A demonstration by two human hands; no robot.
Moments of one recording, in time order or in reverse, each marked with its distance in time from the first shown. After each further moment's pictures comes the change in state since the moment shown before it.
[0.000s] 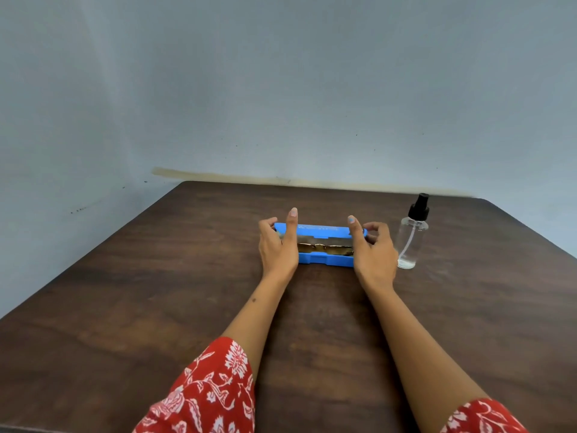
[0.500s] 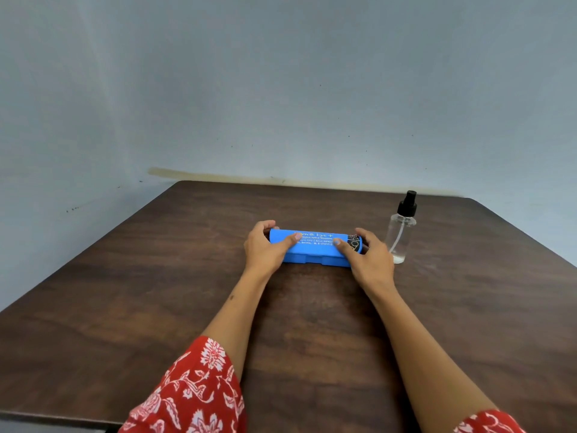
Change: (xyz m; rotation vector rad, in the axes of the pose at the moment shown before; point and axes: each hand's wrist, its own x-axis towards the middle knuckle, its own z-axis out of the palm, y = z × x) left_hand 0.006 -0.013 -0.022 0.075 -0.104 0.040; right_hand -0.008 0.010 -0.020 -0.115 -0.163 -0.123
